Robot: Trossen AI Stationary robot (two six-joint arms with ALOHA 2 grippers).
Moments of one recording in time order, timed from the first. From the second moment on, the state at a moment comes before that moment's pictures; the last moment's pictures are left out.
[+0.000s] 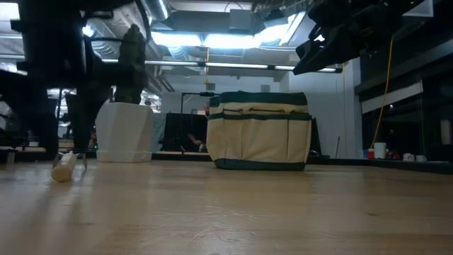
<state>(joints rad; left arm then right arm) -0.44 1.64 0.95 -0.85 -0.23 -2.11 -0.18 1.13 0.77 -0.31 -0.32 -0.38</state>
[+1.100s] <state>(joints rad) -0.42 1.74 0.95 -0.82 -0.28 -1.77 -0.18 1.13 0.77 -0.31 -0.32 -0.38</state>
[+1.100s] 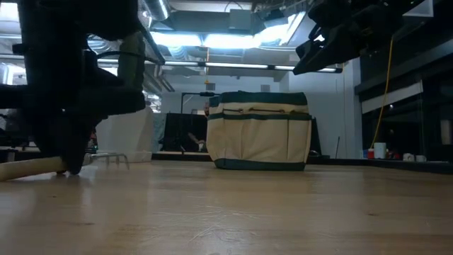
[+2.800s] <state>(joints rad) 0.17 1.56 0.95 0.49 -0.09 -0.05 -0.18 1.13 0.77 -0.31 -0.32 -0.38</state>
